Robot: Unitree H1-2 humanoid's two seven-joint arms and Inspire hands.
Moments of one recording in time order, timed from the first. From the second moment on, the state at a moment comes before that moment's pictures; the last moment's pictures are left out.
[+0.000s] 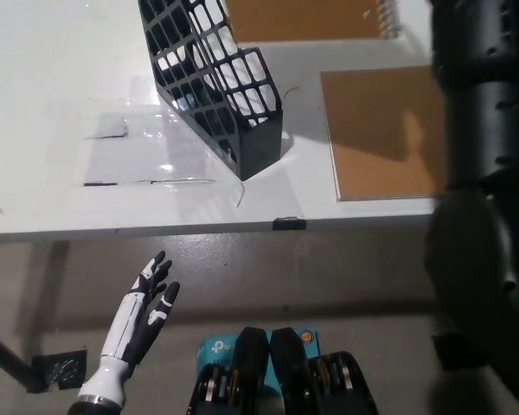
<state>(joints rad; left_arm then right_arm) -0.12 0.12 -0.03 0.26 0.18 -0.25 -0.03 -1.44 -0.03 -0.50 0.69 0.44 0.42 -0.07</state>
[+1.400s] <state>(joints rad) -0.11 0.12 -0.03 0.26 0.17 -0.28 -0.03 -1.38 -0.21 -0.46 1.28 0.49 0.33 0.03</state>
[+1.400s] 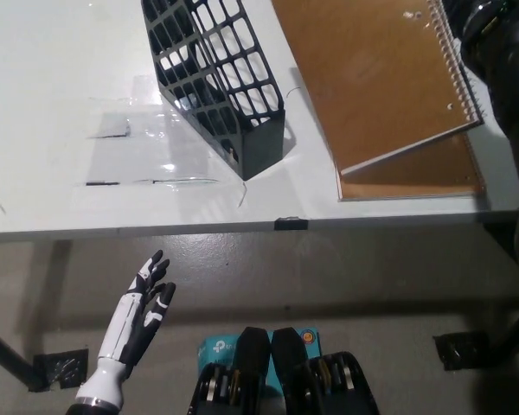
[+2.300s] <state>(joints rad) -0.11 0.11 -0.01 0.26 0.17 -0.28 -0.03 -1.28 -0.28 -0.54 1.42 0.48 0.22 0.00</state>
